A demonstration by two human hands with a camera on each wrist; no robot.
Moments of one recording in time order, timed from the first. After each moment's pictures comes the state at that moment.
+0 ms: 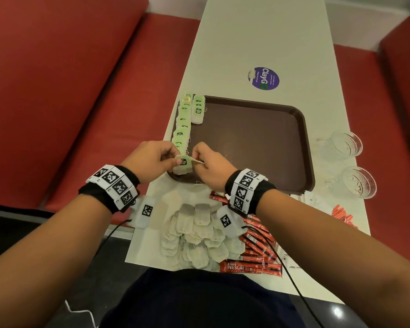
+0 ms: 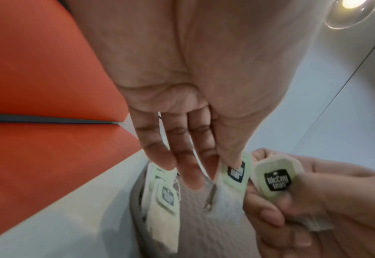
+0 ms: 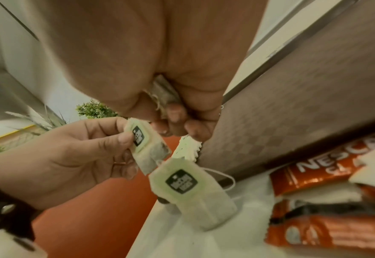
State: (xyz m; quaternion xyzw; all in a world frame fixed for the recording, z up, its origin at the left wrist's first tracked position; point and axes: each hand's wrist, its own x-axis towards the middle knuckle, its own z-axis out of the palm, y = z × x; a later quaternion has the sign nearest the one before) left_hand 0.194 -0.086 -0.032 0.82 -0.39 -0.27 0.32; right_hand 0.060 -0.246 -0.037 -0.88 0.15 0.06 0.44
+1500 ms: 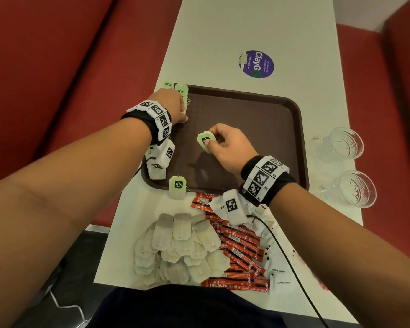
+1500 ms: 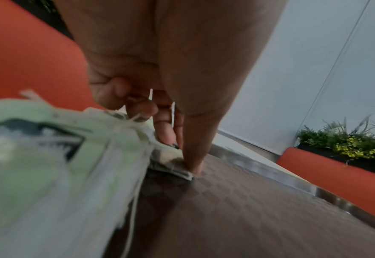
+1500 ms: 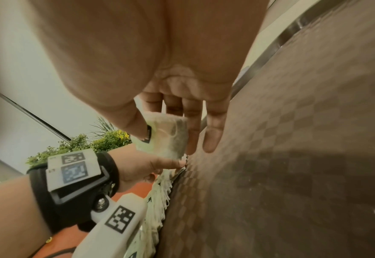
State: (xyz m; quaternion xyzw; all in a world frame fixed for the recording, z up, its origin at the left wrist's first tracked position) left_hand 0.270 -0.262 -0.054 0.91 -0.37 -0.19 0.05; right_hand 0.062 -0.336 -0.048 -0.85 0.25 -0.04 0.45
